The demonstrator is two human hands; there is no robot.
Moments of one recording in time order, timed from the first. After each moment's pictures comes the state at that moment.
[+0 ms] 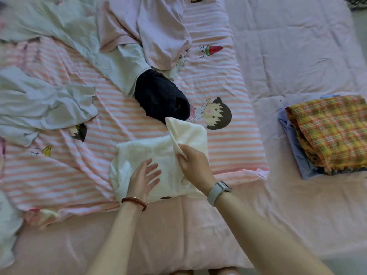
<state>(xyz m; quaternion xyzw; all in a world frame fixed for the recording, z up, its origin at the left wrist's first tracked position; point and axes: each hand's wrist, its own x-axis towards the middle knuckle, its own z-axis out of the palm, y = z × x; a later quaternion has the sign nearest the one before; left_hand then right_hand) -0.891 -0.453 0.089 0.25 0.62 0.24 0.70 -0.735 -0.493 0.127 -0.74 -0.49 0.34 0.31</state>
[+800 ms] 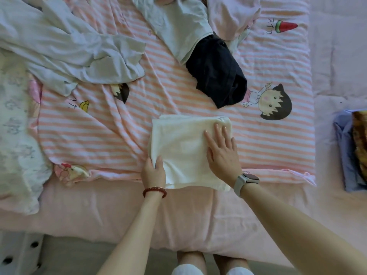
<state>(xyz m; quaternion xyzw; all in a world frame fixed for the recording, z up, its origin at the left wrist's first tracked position) -0.973 -0.463 0.041 0.37 0.79 0.24 0.43 -0.787 -0.481 0.049 -0.75 -0.62 0.24 0.00</state>
